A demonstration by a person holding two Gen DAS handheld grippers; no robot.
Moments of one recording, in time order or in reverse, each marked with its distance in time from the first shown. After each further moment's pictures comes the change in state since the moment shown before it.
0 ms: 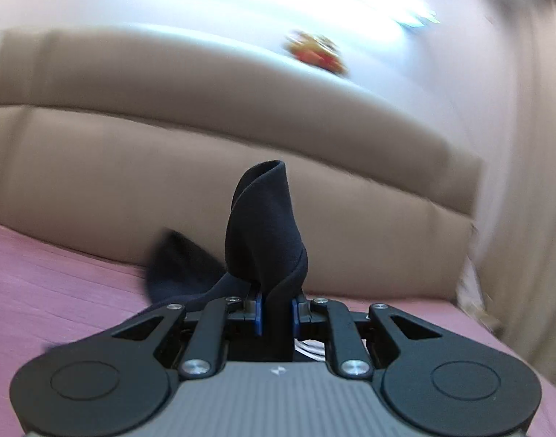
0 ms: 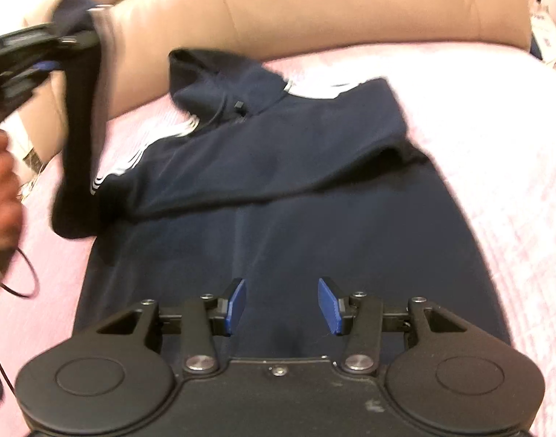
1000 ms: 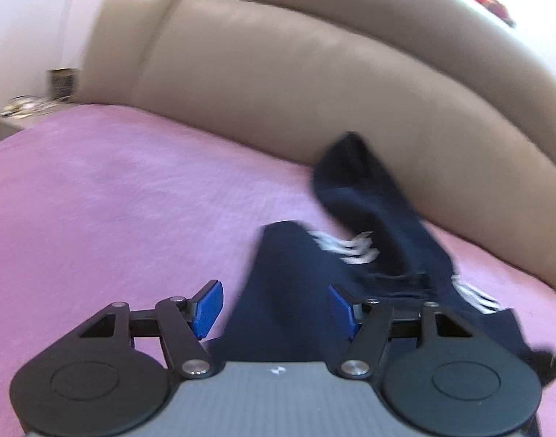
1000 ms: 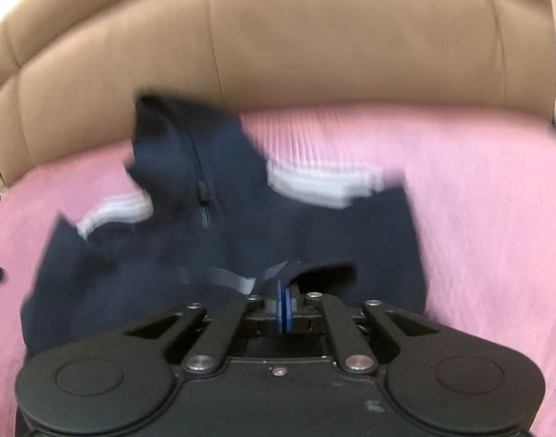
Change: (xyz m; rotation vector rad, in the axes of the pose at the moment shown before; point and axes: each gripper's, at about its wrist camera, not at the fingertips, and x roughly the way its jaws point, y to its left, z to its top) left arm 0.025 0.162 -0.048 -0.229 0.250 0.364; right arm 0.091 -0.015 0.140 -0.120 -0.153 -0.075
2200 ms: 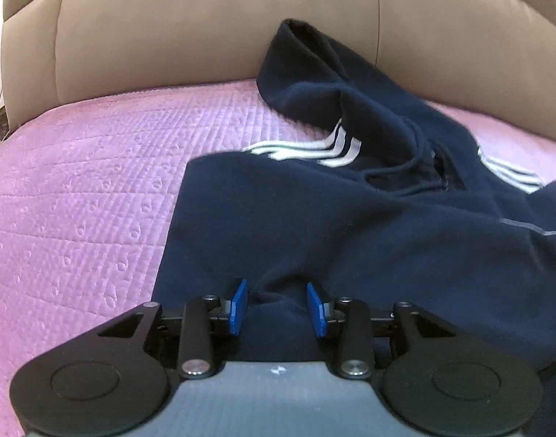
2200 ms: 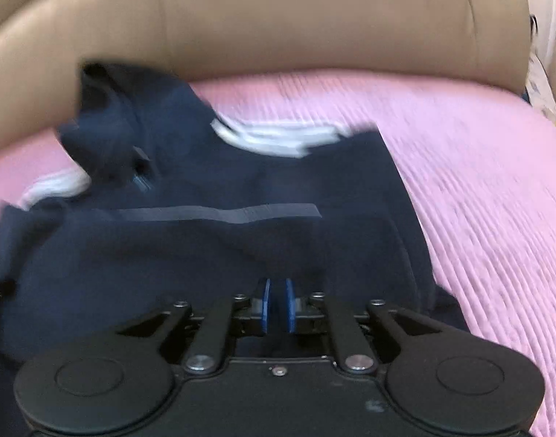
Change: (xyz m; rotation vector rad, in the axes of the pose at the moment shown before) left arm 0.100 -0.068 -0.039 0.315 0.212 0.085; right arm 0.070 -0.013 -0.047 0.058 0.025 -0.092
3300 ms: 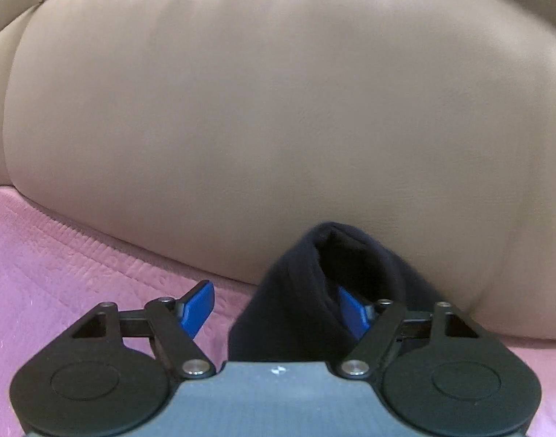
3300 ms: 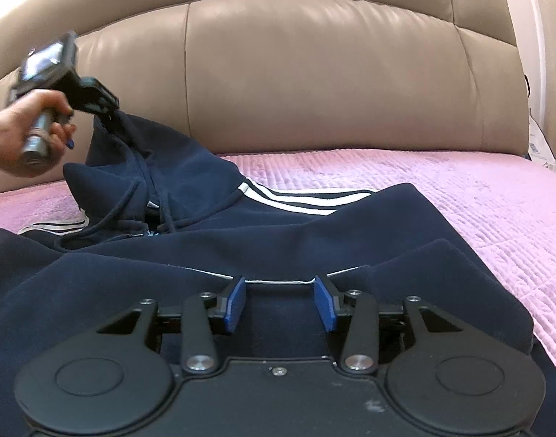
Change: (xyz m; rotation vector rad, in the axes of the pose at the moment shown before) left arm 0.187 -0.016 0.275 -0.234 -0.155 0.115; right arm 0.051 0.025 -0.035 -0.030 -0.322 -0.034
